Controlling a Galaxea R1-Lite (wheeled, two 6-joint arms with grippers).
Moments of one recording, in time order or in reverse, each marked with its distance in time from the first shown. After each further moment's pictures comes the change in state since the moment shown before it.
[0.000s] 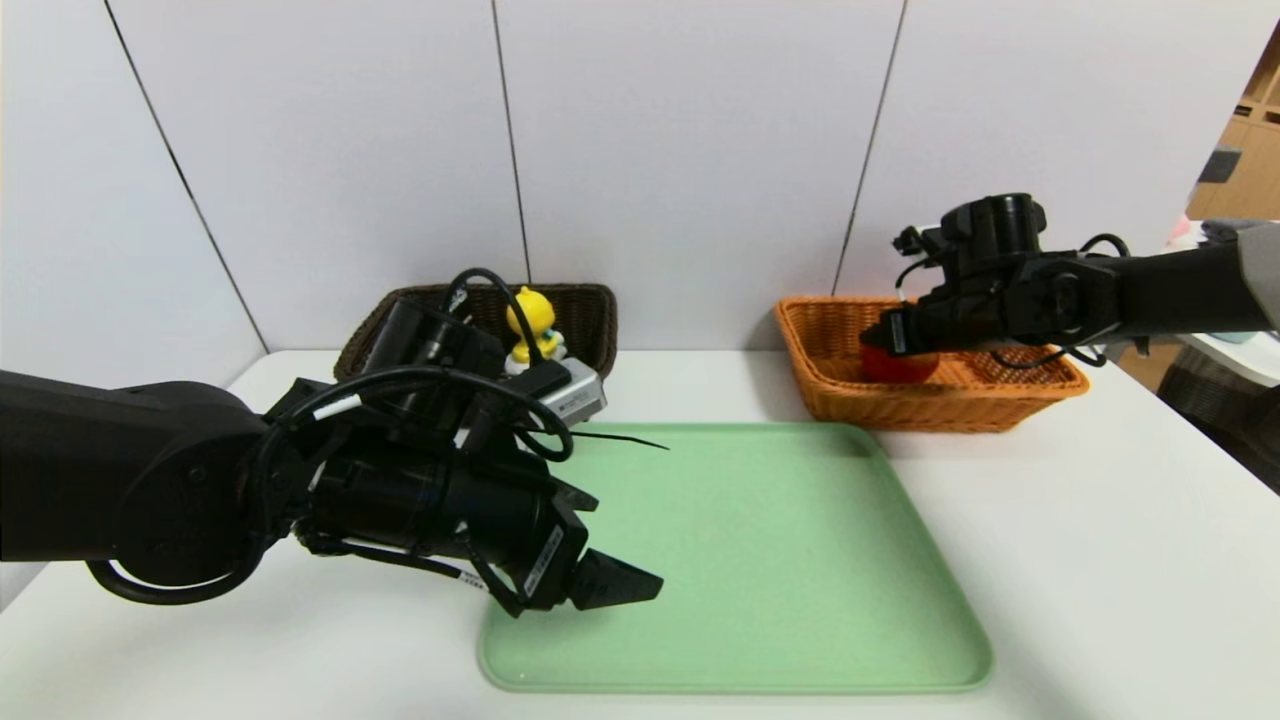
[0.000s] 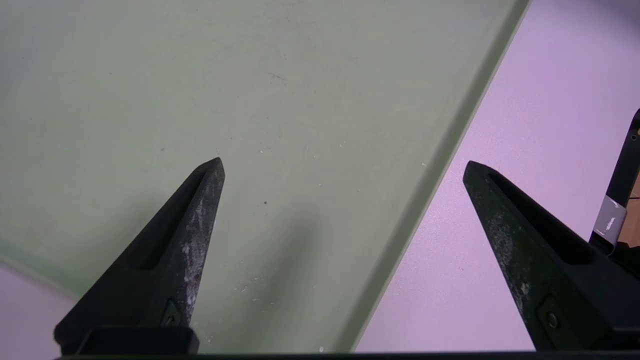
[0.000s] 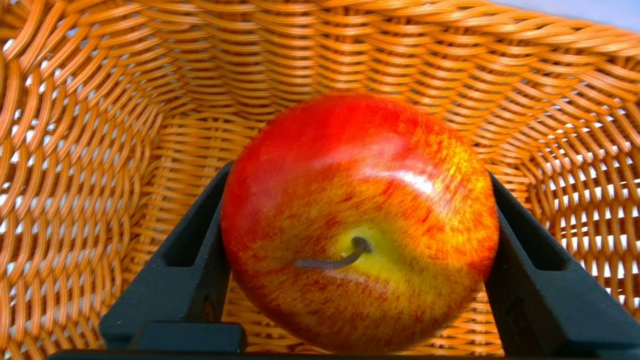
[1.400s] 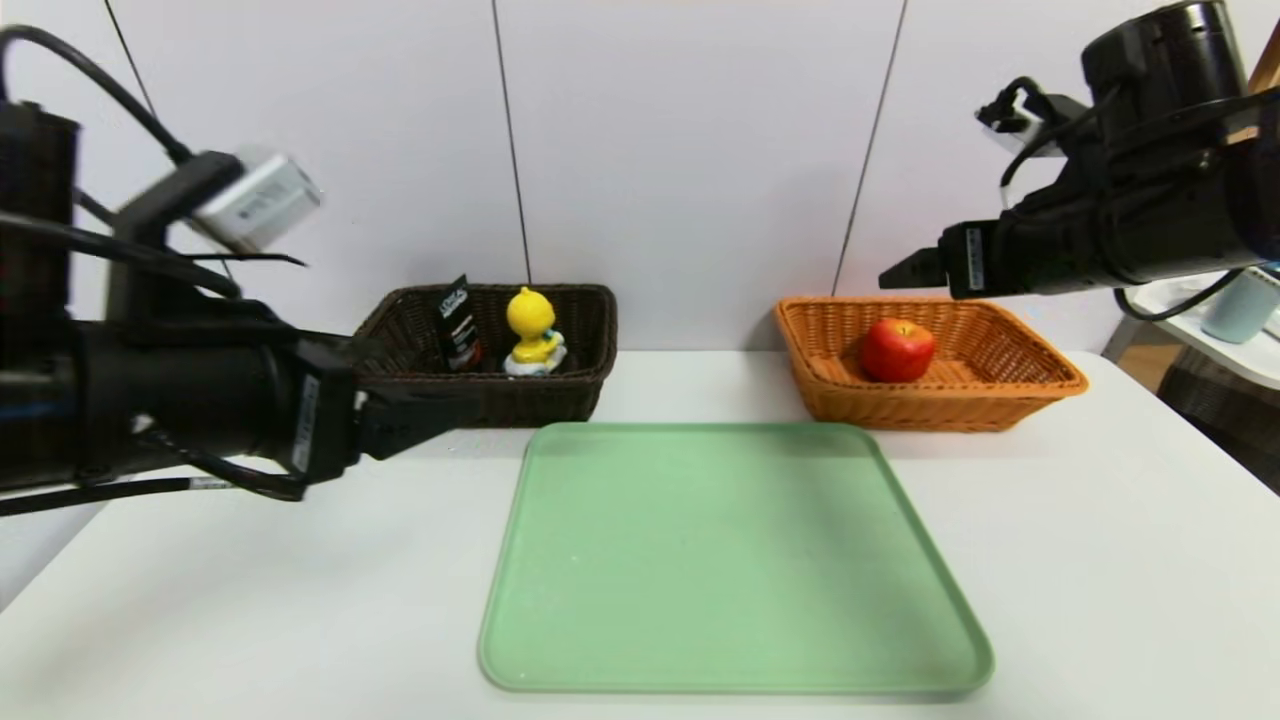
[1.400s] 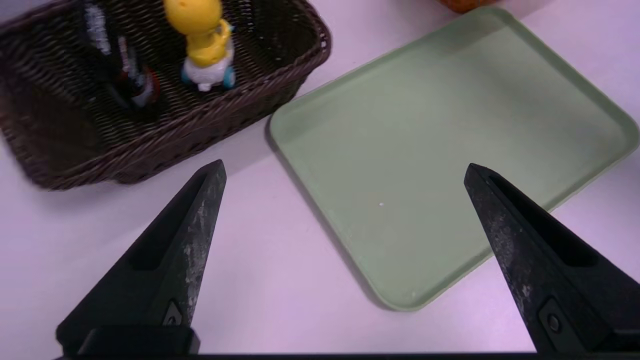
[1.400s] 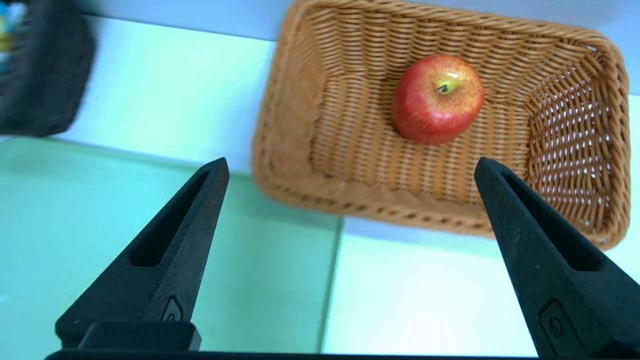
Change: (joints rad) left arm 0.163 -0.455 -0.073 0.209 0.369 -0.070; right arm 0.188 -0.483 0.078 0.367 0.006 0.148
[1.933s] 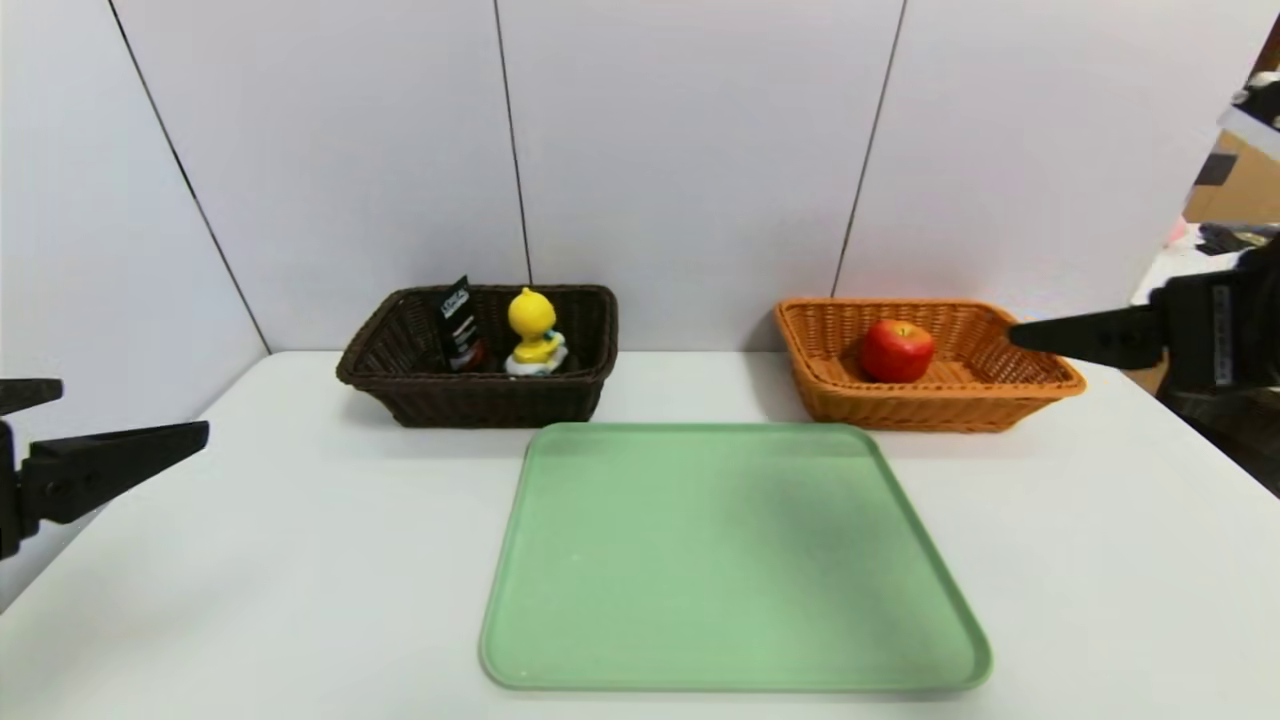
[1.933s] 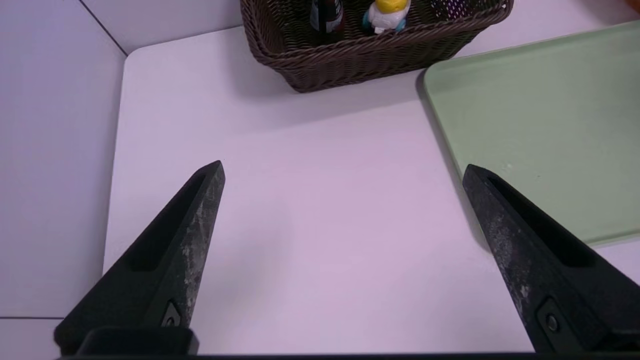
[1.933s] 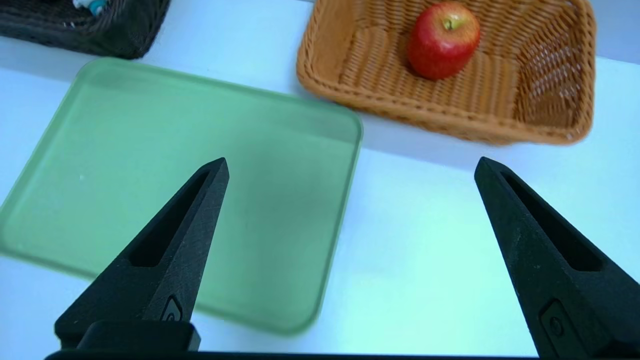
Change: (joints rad) left arm 0.182 -0.314 0.089 0.197 0.210 0.004; right arm 0.039 -0.437 0.343 0.026 0.000 -0.004
